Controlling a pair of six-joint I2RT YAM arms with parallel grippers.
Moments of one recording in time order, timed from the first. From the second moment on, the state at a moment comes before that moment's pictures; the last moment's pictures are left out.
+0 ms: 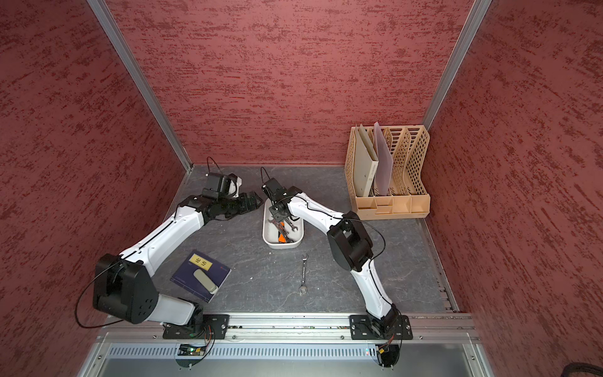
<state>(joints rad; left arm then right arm) -0.28 1.44 1.16 -0.56 0.25 -0.53 0.75 2.19 1.90 -0.80 0.20 0.15</state>
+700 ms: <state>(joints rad) -0.37 1.38 1.12 -0.56 0.10 -0.54 0.74 1.52 1.20 -0.69 0.19 0.39</state>
